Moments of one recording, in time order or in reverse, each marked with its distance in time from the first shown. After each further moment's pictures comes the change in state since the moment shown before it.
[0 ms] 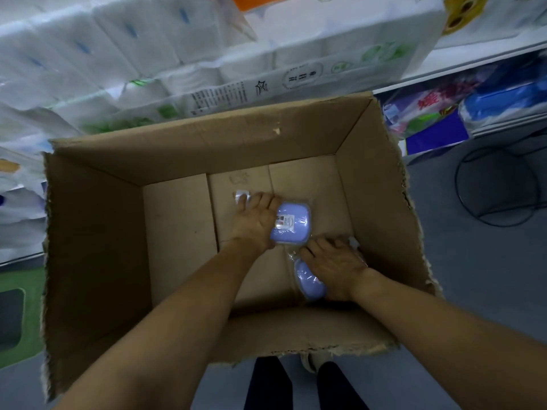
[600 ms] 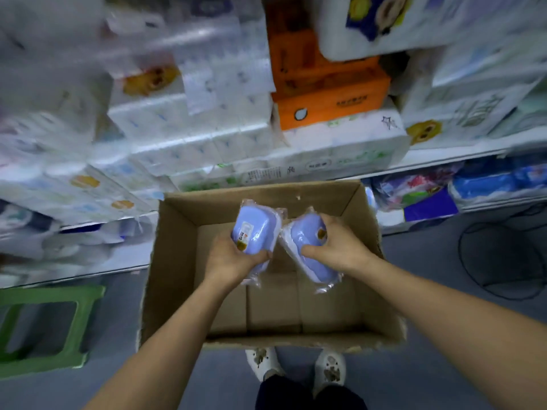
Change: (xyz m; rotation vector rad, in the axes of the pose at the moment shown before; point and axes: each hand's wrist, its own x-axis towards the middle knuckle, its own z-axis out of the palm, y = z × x) left_hand -0.140 -0.027 -0.118 -1.052 0.391 -0.596; right_hand -0.058 0.008 -0.174 0.978 0.386 0.307
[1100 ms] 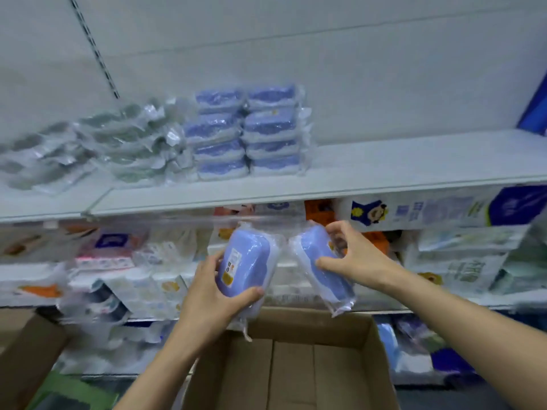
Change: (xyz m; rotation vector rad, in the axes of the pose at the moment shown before) left_hand -0.127 0.146 -0.191 -0.097 0.354 0.465; right_hand -0.072 -0.194 -0.182 0.040 0.117 -0.469
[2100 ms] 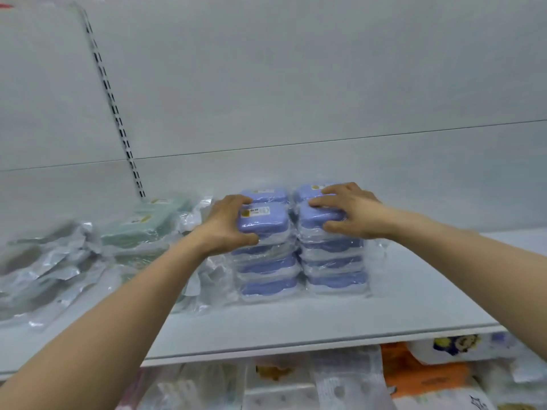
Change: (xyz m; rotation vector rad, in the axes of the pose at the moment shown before) left_hand 0.362 0.070 -0.154 0.382 -0.117 0.369; right_hand 0.264 -0.190 -0.084 -0.781 0.191 -0.289
